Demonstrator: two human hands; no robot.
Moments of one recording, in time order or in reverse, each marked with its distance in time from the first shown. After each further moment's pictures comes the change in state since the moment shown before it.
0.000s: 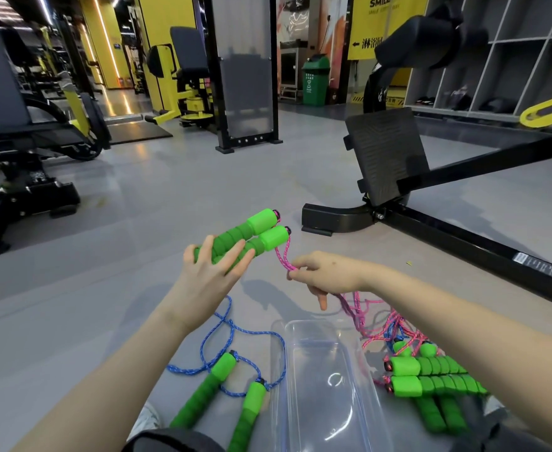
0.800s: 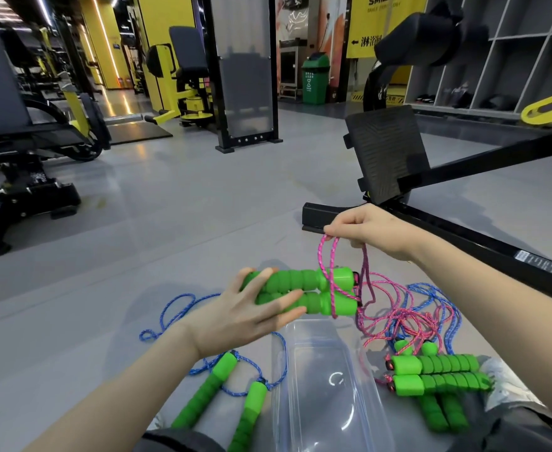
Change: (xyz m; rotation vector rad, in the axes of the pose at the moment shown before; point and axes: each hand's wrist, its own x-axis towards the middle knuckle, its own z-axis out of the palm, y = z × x) left_hand 0.003 0.036 -0.024 -0.126 0.270 0.438; right_hand -0.022 0.032 -0.057 0.393 0.340 -0.116
